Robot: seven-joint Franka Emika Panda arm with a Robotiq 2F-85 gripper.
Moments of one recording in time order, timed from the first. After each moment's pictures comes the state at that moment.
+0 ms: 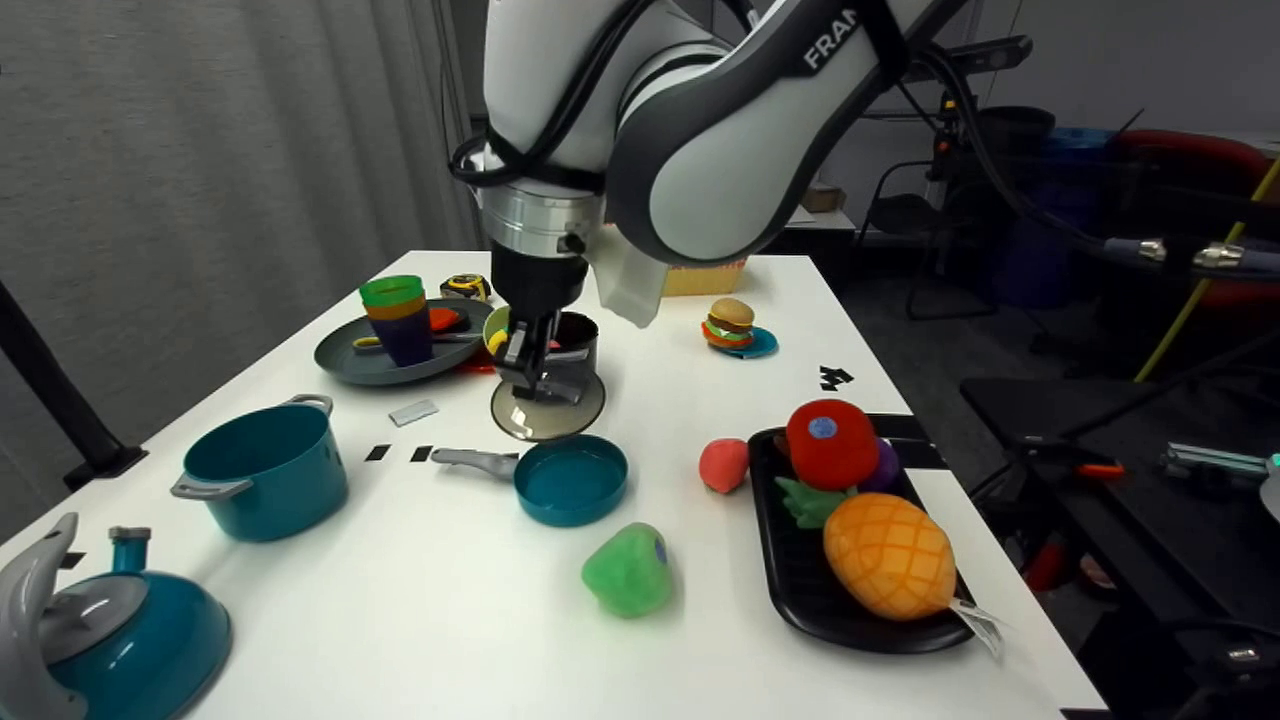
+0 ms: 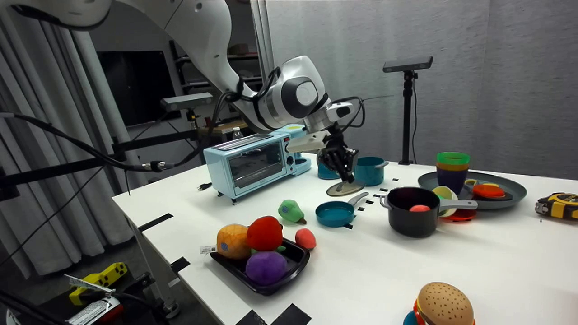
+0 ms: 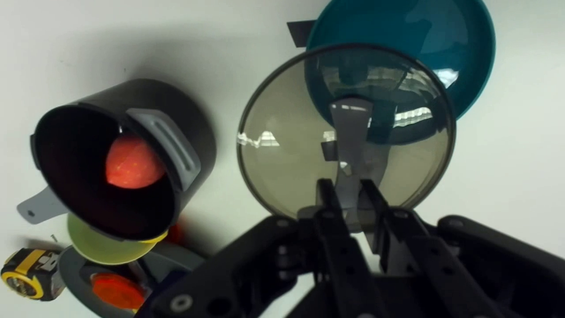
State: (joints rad) arm 0.08 0.63 -0.18 -1.76 -0.21 2.65 0.18
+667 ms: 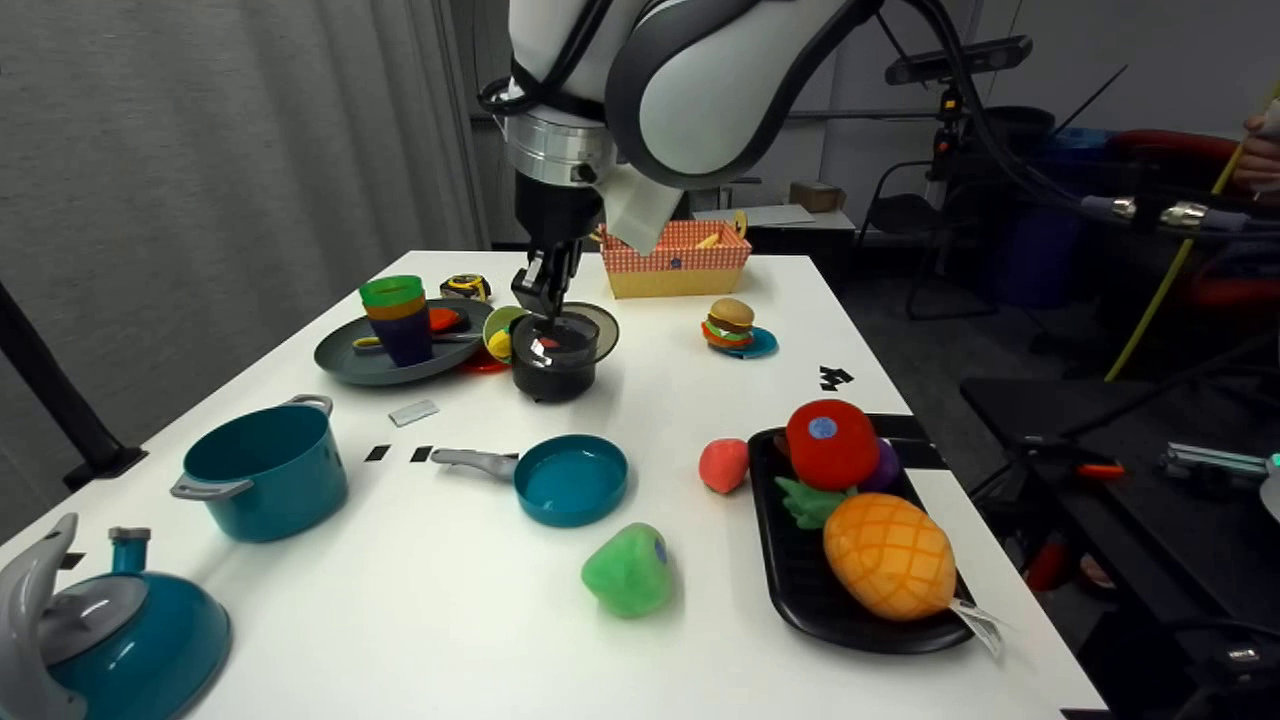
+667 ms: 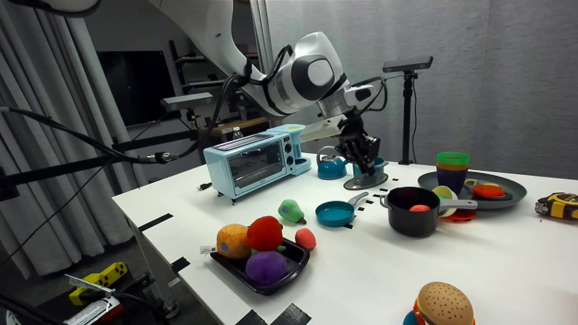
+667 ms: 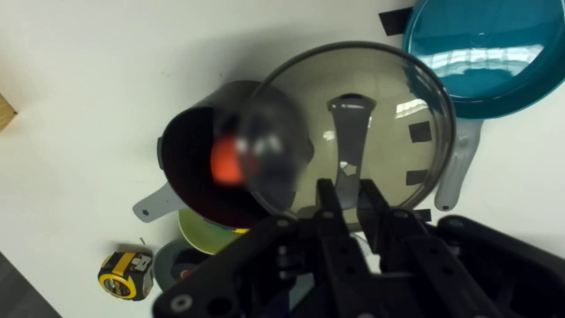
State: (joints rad) arm 0.02 0.57 -0.22 -1.76 -0.21 2.59 0.18
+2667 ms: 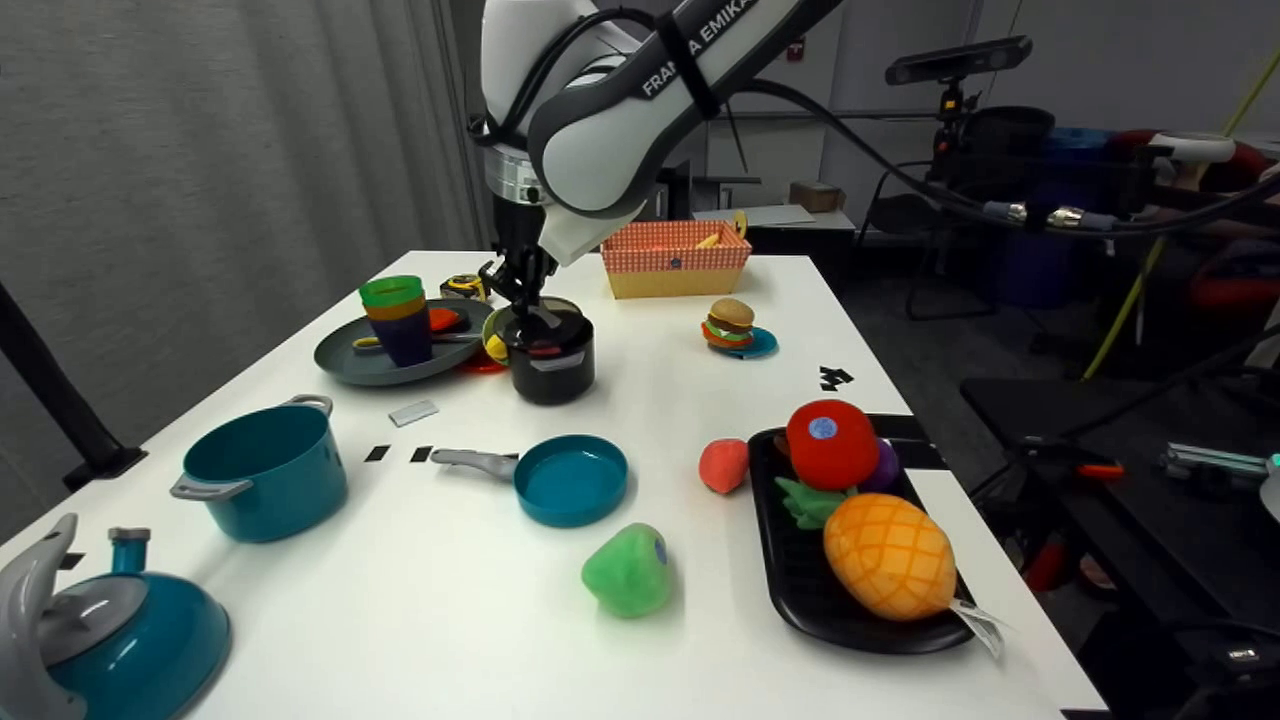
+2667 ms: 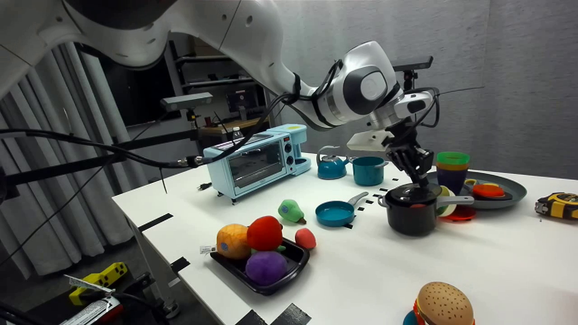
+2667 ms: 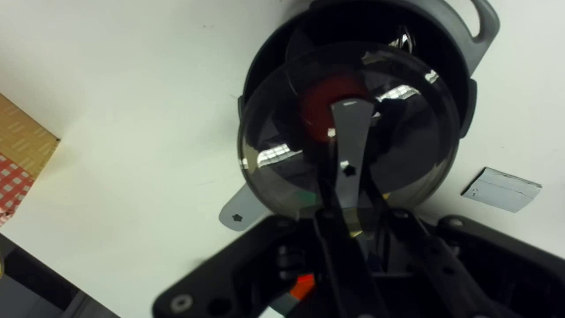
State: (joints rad) arm -0.11 0.87 -0.24 -1.35 -0.13 2.52 0.33
